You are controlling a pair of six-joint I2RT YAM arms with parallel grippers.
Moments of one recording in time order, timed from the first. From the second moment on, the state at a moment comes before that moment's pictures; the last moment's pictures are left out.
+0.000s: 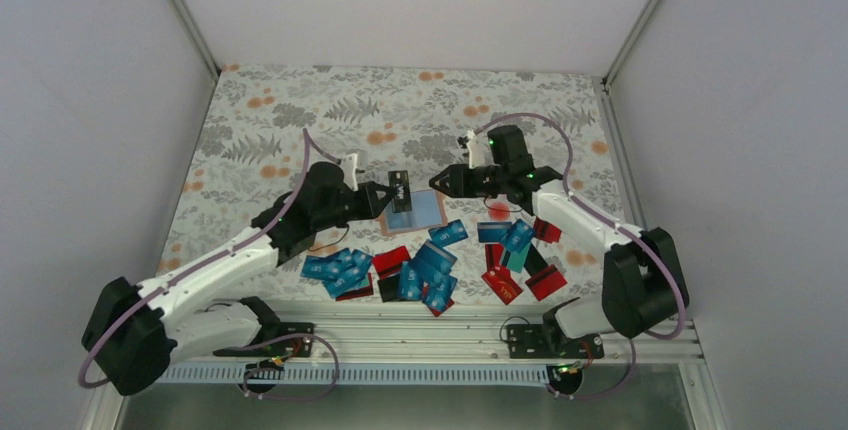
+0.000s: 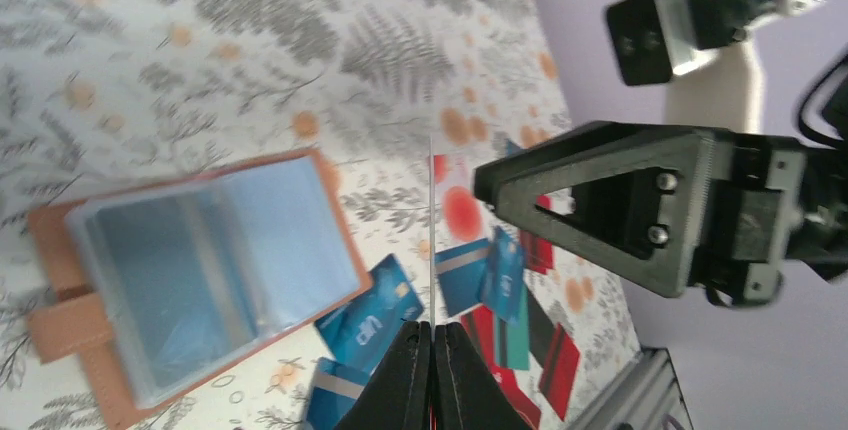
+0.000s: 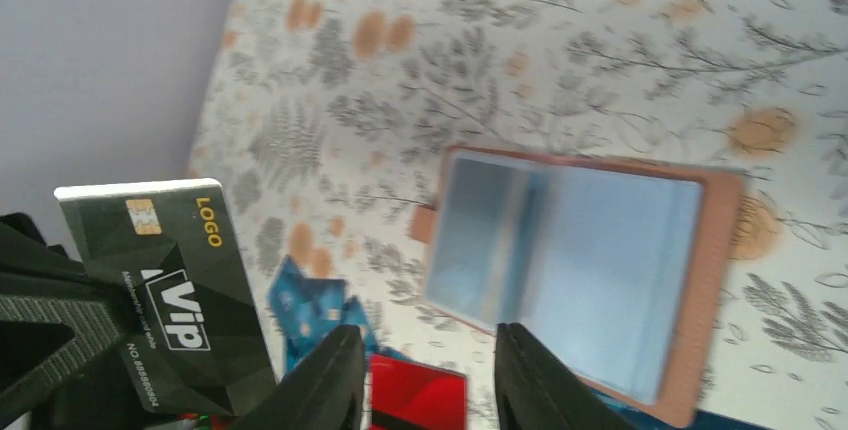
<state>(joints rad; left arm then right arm) -0.70 1.07 0.67 -0.06 0.20 -0.82 0.45 1.41 0.91 -0.25 -0.66 0.46</state>
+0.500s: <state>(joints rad) -0.70 1.38 0.63 0.13 0.11 -1.01 0.44 1.69 0.91 -0.24 -0.52 0.49</state>
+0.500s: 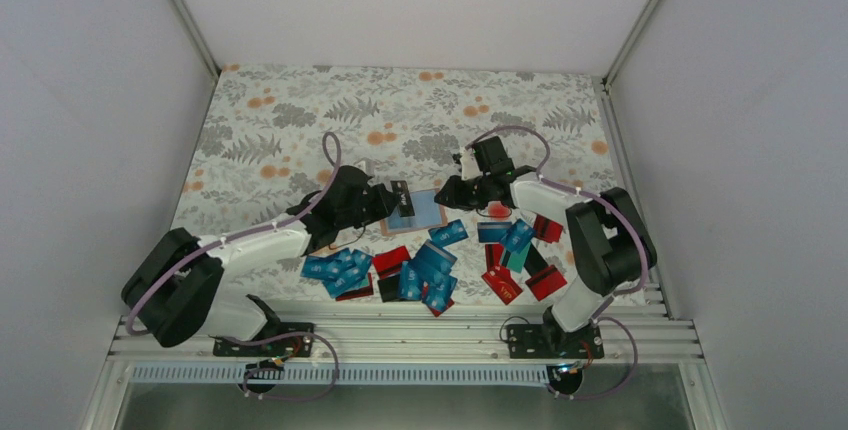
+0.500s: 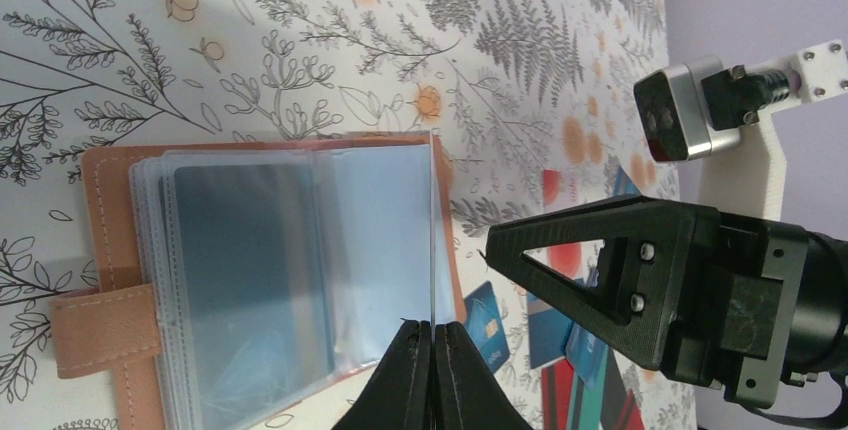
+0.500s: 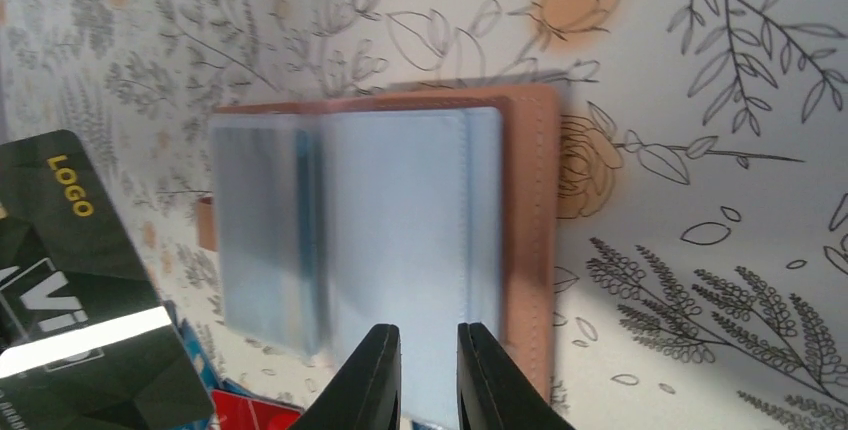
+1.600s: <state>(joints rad) -0.70 1.55 0.66 0.20 0.07 -1.01 0.44 1.78 0.89 -0.18 -0.49 0.48</state>
